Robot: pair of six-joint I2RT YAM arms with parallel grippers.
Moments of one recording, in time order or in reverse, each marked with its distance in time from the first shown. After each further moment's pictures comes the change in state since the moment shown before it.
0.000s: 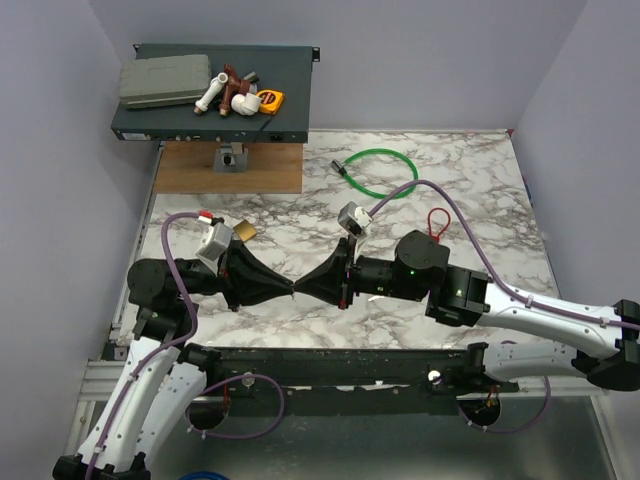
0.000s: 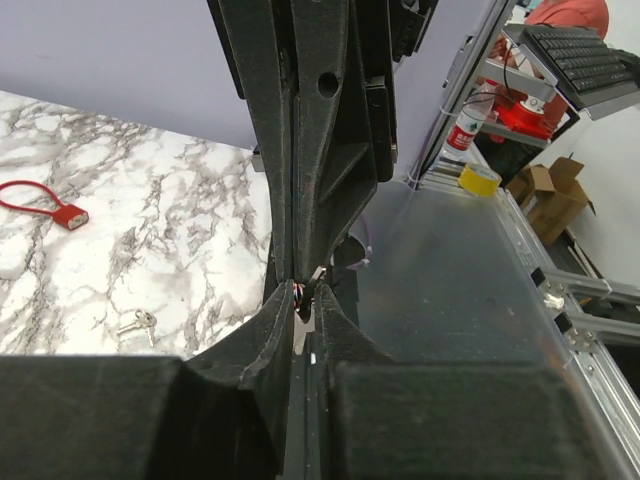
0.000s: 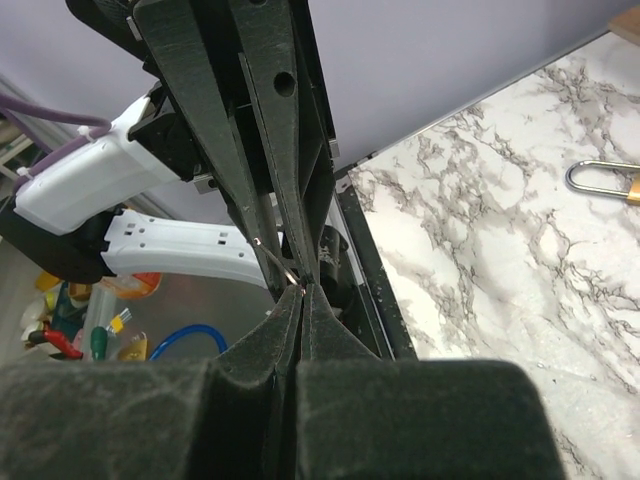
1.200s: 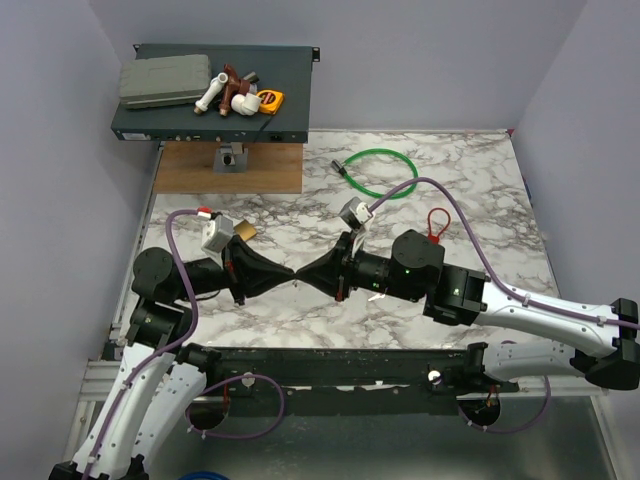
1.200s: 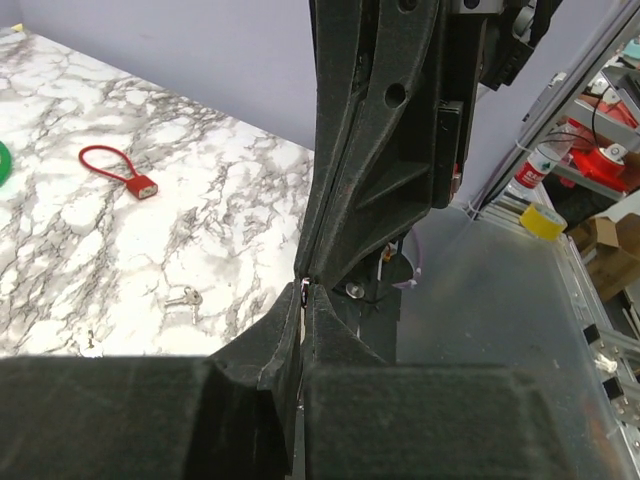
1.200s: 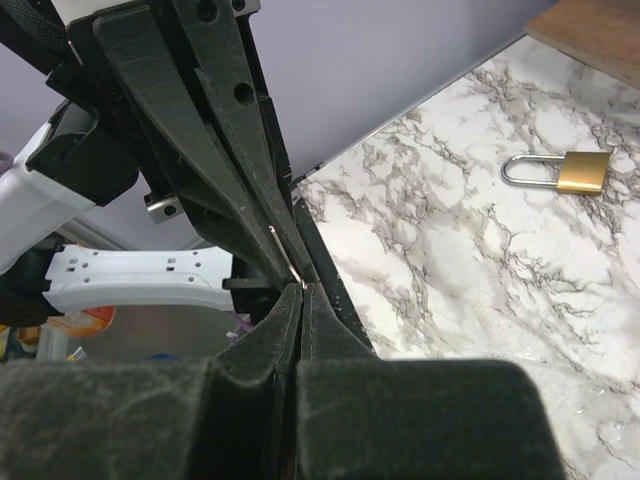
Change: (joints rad) left arm -0.011 -0.022 0.054 -0.330 -0.199 0.194; right arm -0.001 0.012 0.004 -0.032 0.131 -0.010
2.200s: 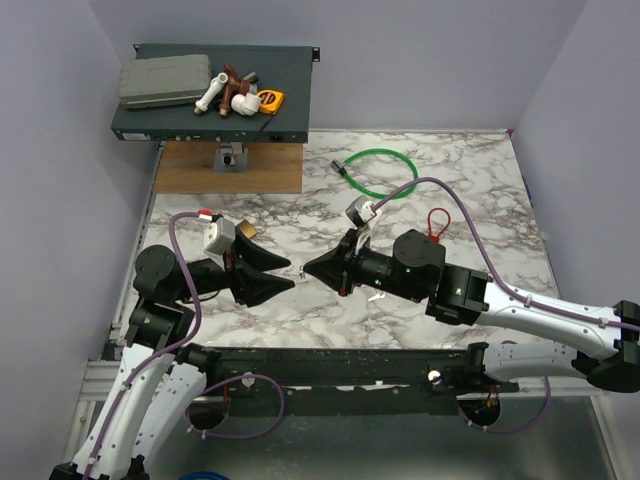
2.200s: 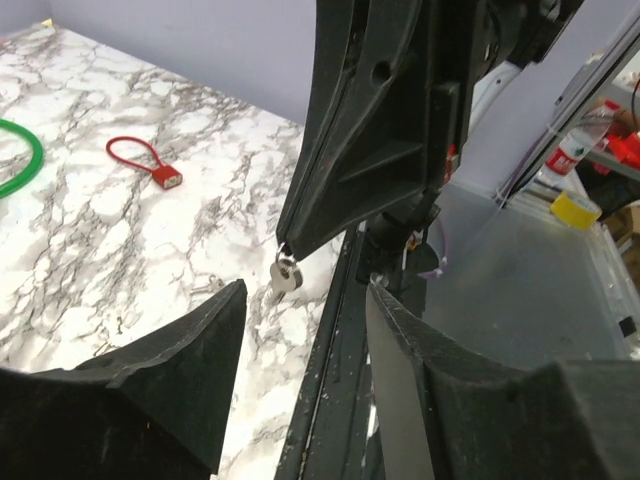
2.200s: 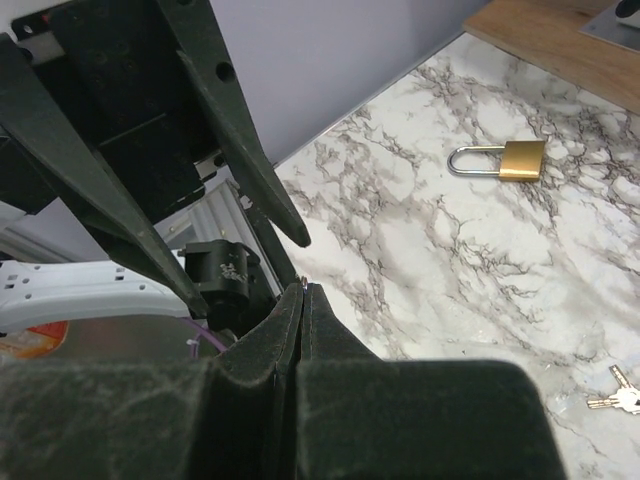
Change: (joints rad) left arm 0.000 0.000 0.019 -0.072 -0.033 0.096; right arm -0.011 -0.018 -0.021 -0.020 0.074 -0.025
